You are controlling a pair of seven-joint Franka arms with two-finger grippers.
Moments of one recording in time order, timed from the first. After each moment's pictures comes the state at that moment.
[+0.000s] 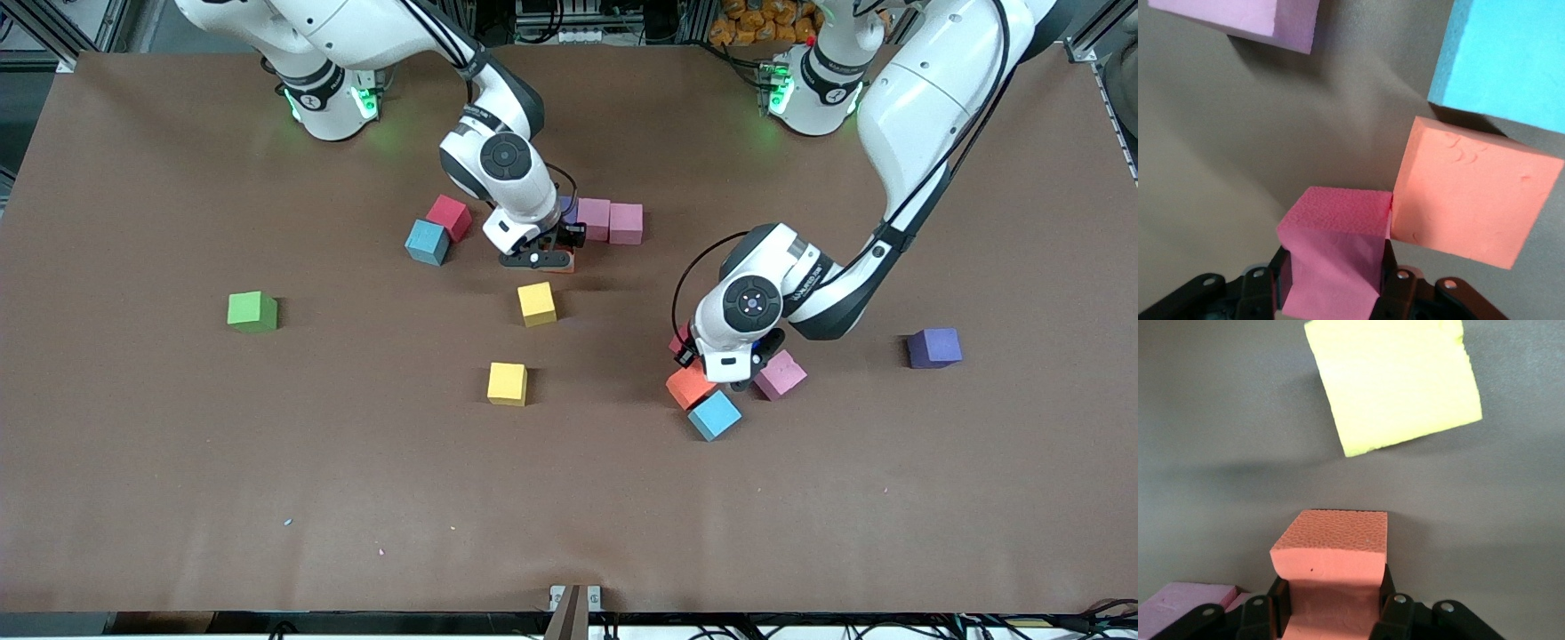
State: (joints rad) left arm 0.03 0.72 -0.61 -1.72 0.36 2.15 -1.57; right arm 0.50 0.52 0.40 -2.04 -0.04 2.58 0.95
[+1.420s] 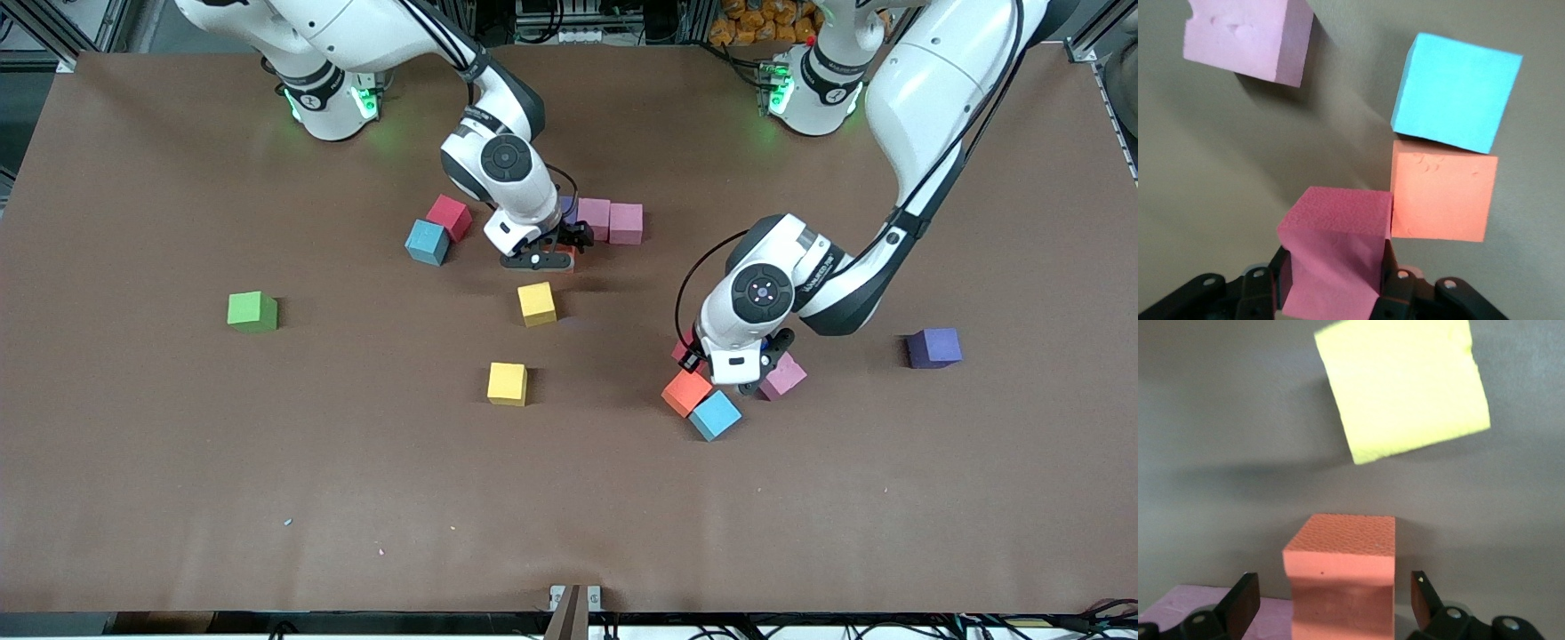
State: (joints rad) left arm 0.03 0.65 -0.61 -1.70 0.36 2.14 -1.57; right arm 0.50 0.52 0.40 -2.02 -0.05 2.58 0.95
